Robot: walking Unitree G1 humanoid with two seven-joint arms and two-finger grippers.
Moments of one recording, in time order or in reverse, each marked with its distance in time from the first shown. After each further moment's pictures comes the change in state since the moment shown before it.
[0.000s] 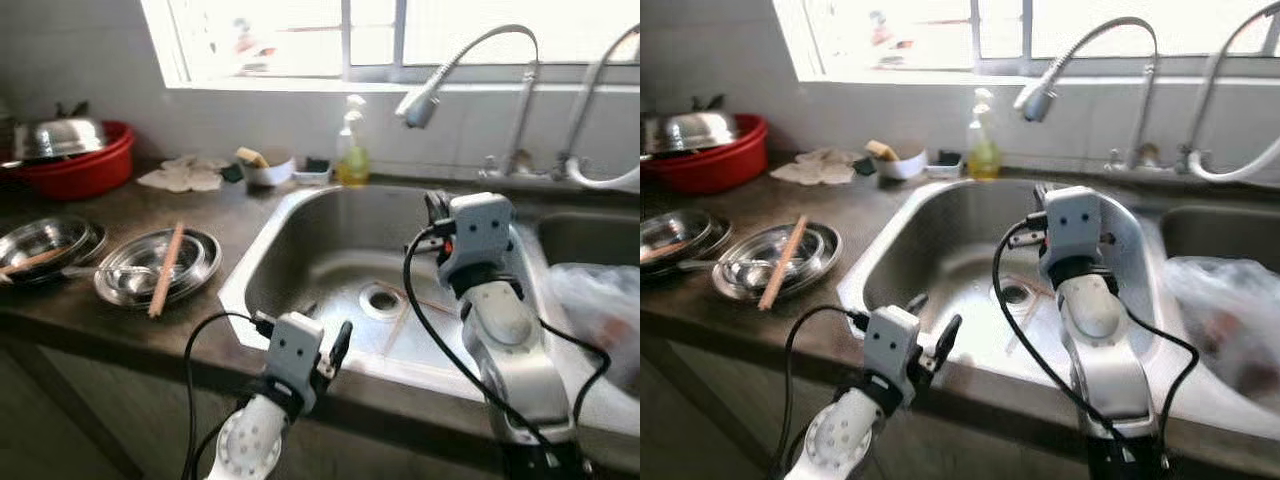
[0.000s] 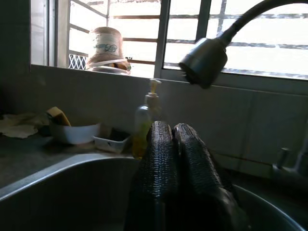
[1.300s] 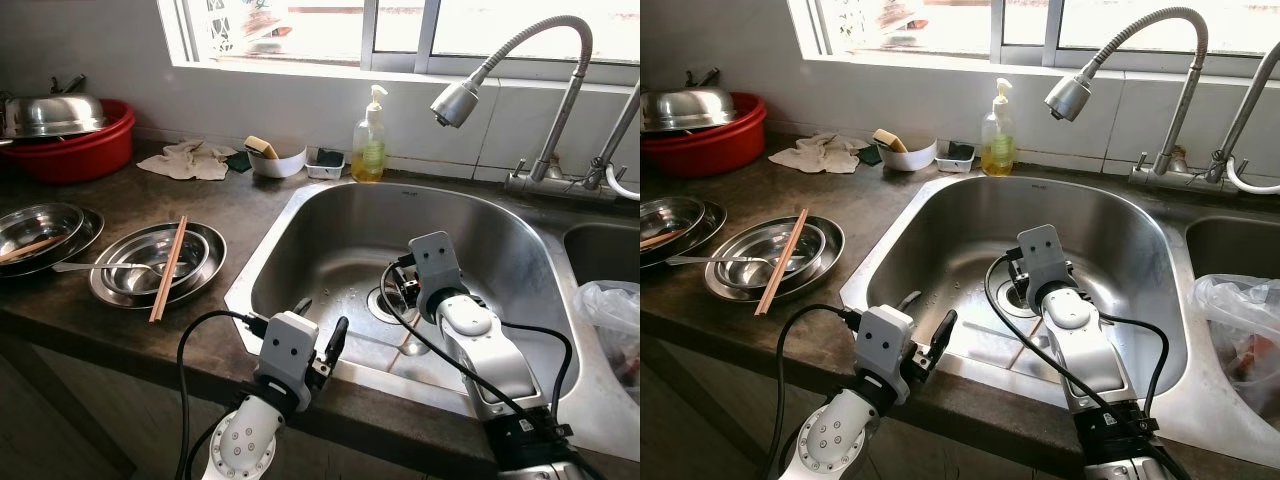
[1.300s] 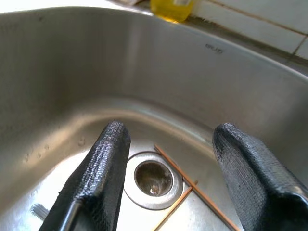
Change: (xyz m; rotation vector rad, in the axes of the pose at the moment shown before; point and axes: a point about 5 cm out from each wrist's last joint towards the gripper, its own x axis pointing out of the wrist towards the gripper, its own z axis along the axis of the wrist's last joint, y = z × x) left arm -0.002 0.001 0.006 0.002 -0.027 0.010; right arm 0.003 0.003 -0.079 -0.068 0.468 0.060
